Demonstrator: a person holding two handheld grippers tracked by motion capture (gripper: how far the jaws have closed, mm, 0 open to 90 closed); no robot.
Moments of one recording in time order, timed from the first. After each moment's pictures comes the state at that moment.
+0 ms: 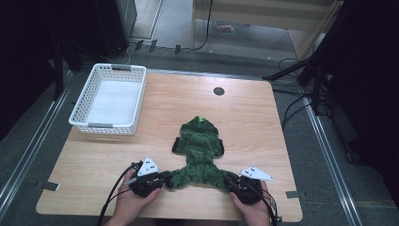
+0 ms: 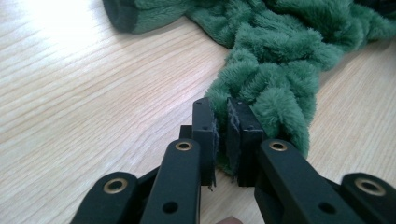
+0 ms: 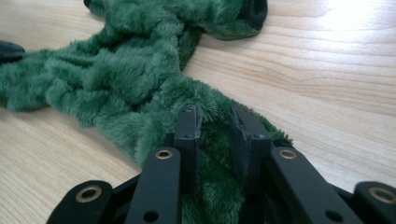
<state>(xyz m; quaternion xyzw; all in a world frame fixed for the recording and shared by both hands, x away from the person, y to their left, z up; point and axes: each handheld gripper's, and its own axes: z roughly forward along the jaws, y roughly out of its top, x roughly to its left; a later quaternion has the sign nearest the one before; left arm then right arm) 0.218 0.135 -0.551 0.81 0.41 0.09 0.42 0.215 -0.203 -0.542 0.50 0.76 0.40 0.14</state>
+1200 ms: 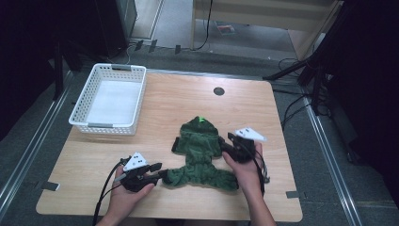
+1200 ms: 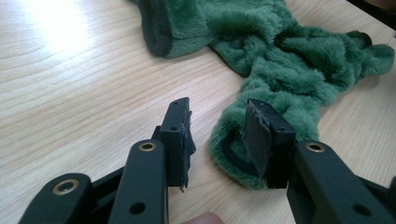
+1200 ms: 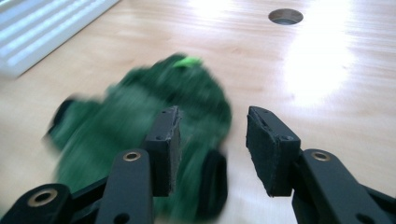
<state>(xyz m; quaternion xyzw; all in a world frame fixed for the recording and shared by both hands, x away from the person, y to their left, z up) 0.225 0.159 -0.549 0.77 0.43 0.08 0.47 0.324 -0.173 -0.495 0.49 0.73 0.43 0.21</state>
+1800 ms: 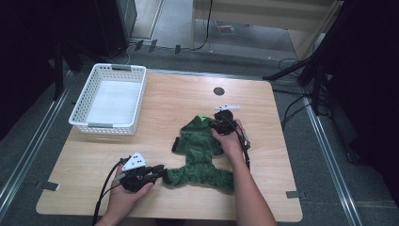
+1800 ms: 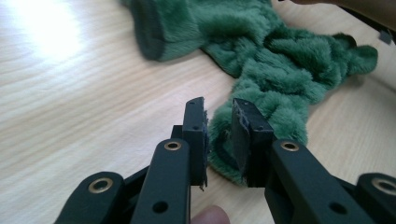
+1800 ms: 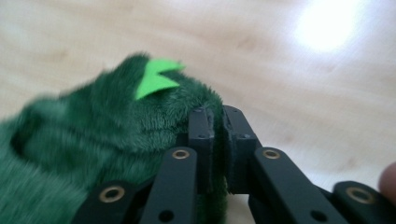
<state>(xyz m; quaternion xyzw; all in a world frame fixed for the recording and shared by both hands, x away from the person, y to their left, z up) 0.227 0.163 -0.547 0.77 0.42 0.07 0.48 0.427 -0.133 -0.528 0.51 0.77 0.35 0.16</state>
